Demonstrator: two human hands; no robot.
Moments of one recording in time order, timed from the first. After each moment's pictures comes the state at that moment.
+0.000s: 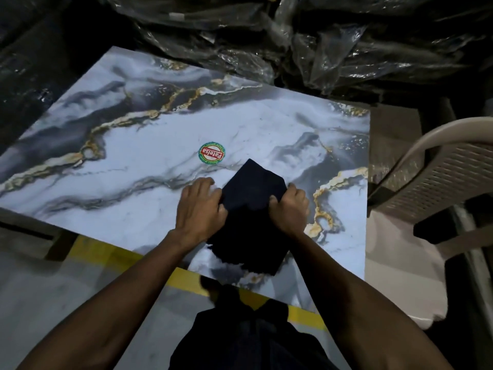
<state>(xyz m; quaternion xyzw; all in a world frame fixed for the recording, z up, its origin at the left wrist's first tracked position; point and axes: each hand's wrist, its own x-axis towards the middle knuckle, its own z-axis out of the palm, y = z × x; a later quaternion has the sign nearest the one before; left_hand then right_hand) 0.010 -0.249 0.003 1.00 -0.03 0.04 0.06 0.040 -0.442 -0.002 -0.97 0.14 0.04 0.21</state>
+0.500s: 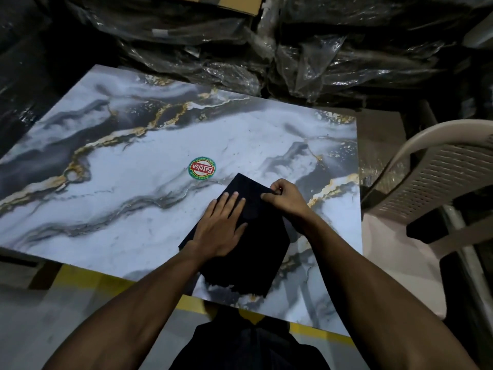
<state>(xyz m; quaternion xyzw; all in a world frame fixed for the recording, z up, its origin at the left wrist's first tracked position) 0.030 -0.282 -0.038 0.99 -0.14 -0.06 0.06 0.091 -0.466 0.018 -0.84 0.09 0.16 0.51</state>
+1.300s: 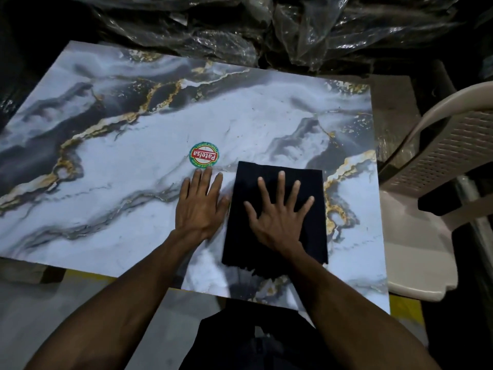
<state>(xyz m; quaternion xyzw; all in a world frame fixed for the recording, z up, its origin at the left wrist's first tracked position) 0.055 -0.227 -0.052 1.00 -0.07 0.01 0.07 0.032 -0.414 -0.040 -0.99 0.03 0.08 0.09</state>
